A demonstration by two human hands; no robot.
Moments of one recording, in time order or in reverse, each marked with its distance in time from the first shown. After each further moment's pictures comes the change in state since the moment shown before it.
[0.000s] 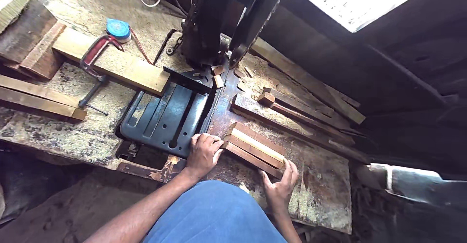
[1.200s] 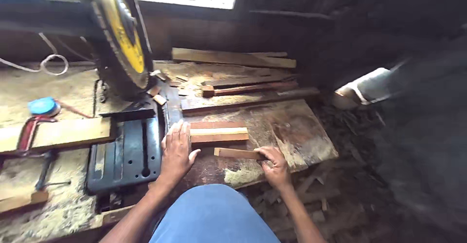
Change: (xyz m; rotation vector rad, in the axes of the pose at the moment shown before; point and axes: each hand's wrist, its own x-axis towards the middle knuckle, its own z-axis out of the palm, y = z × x) left_hand 0.041 0.031 -0.060 0.121 -0.176 0.209; right_hand -0.054 0.030 -0.060 0.270 0.010 -0.034
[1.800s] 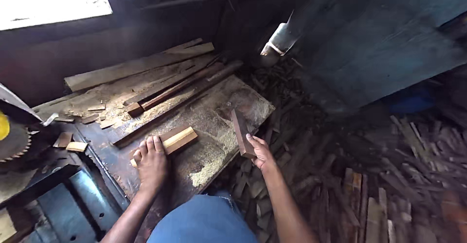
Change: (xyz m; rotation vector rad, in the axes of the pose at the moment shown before) left_hand 0.061 0.063 0.059 0.291 -0.182 0.213; right_hand -0.047 0.020 -0.053 0.856 0.549 1.131
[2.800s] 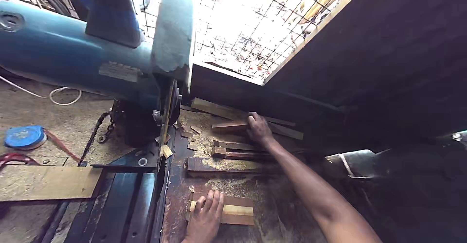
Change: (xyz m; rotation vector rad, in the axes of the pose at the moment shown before) left_hand 0.006 0.002 0.022 0.062 0.229 -0.131; right_hand 0.187 -0.165 0.448 -1.585 -0.643 -1.604
